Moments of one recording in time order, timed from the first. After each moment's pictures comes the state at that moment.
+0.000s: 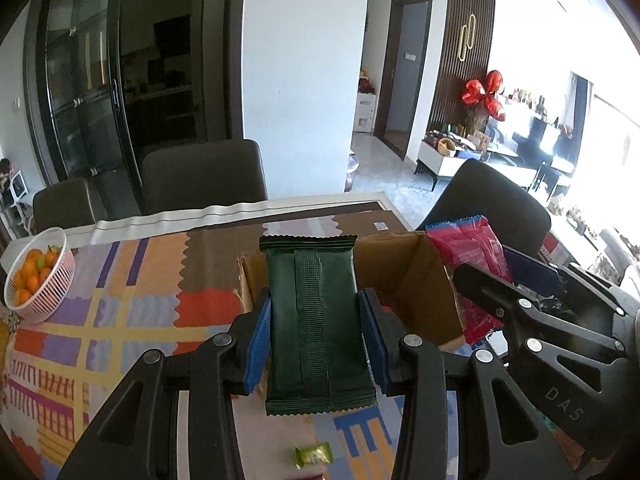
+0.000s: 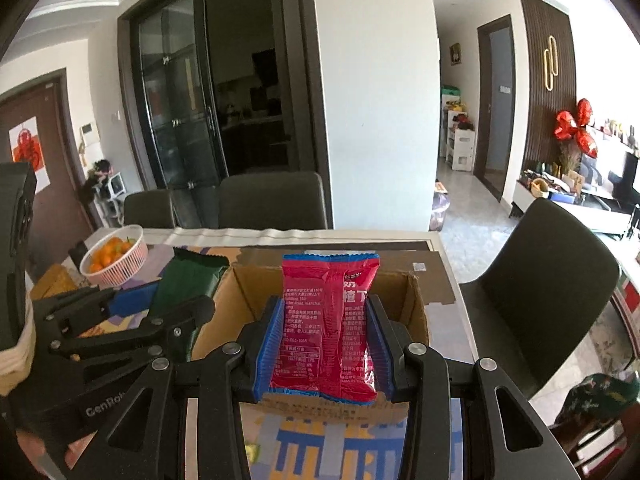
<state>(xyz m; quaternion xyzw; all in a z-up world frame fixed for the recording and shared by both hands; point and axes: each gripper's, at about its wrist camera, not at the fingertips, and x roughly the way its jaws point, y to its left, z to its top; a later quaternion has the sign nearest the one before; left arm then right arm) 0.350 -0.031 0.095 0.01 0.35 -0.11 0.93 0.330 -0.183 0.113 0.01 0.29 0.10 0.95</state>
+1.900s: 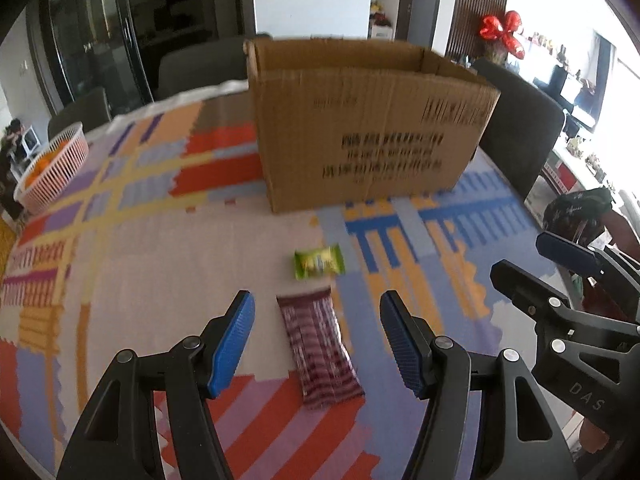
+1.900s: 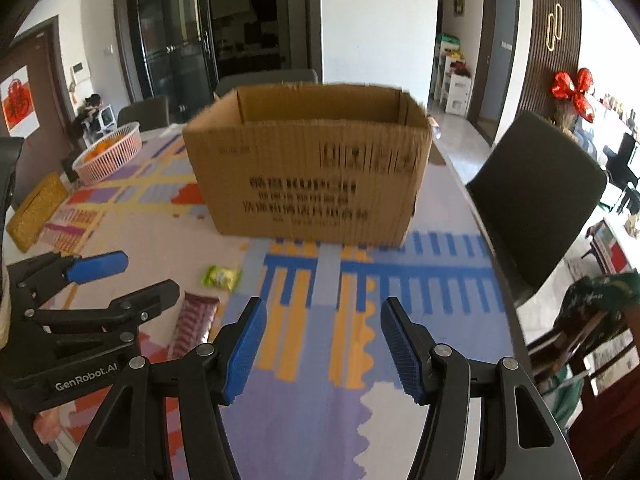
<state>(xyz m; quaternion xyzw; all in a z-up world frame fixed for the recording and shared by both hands) 0.211 -0.028 -0.042 0.03 0.46 -0.08 0.88 0.208 -0.189 -0.014 -0.02 0.40 0.08 0.91</state>
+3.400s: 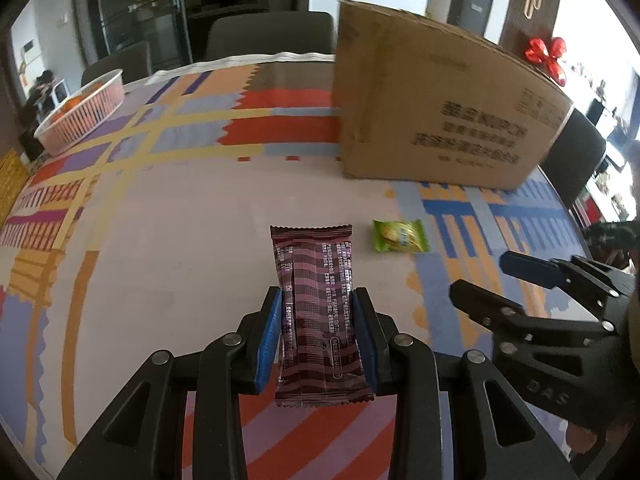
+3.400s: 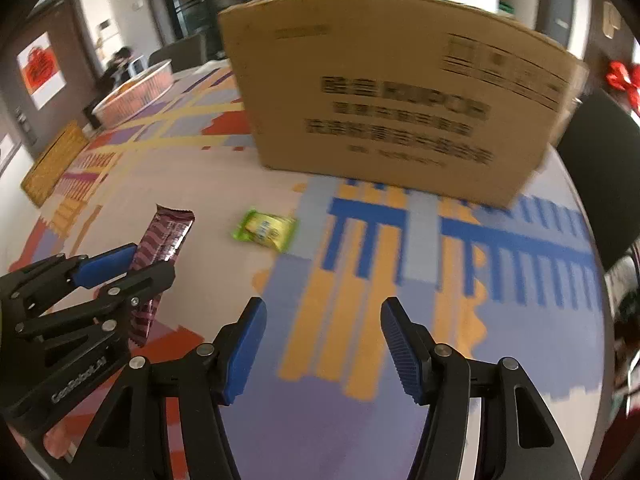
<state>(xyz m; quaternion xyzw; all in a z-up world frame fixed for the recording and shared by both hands) 0.213 0.026 -0.082 -0.02 0.47 -0.01 0.88 0.252 -0.132 -0.083 -0.04 0.48 0.17 0.86</state>
